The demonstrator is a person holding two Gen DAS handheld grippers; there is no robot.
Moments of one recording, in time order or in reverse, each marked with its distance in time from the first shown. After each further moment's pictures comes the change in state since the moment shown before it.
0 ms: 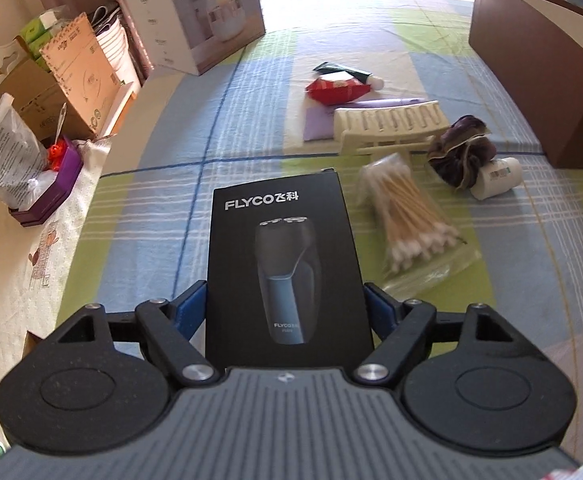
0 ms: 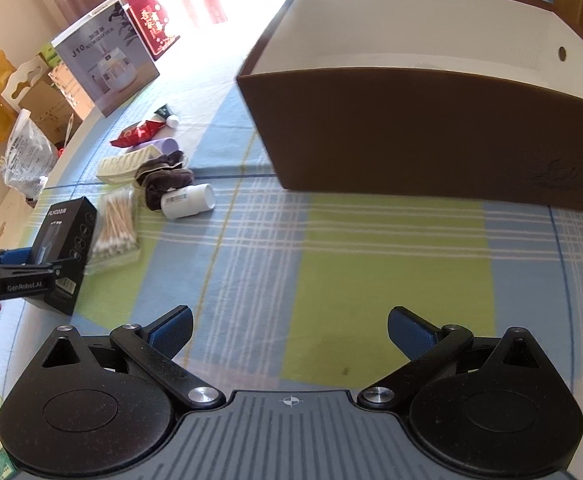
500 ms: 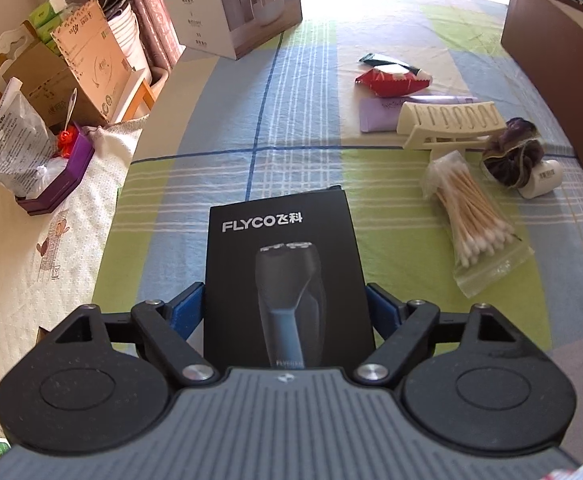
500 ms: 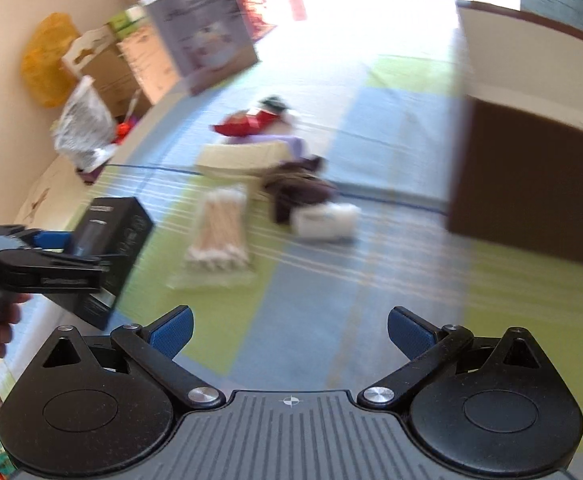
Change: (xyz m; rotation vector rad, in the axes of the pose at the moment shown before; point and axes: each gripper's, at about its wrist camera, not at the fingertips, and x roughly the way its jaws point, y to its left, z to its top) left arm 0.015 0.042 0.005 -0.012 0.042 -0.001; right arm 0.052 0.095 0.017 -0.176 -0.025 0.127
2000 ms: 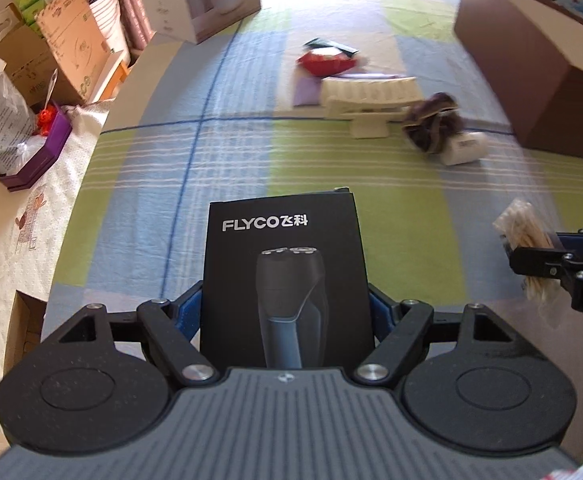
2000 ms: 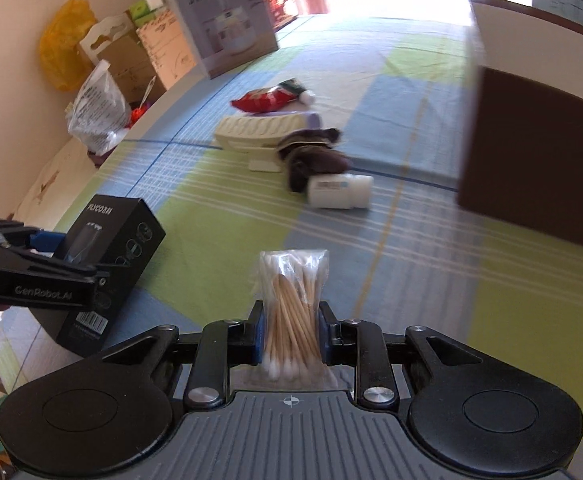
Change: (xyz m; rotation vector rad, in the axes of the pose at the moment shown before) left arm -0.052 -0.044 -0.025 -0.021 0.029 -0.087; right arm -0.012 -0.009 -0.033 -0.018 -0.003 0.008
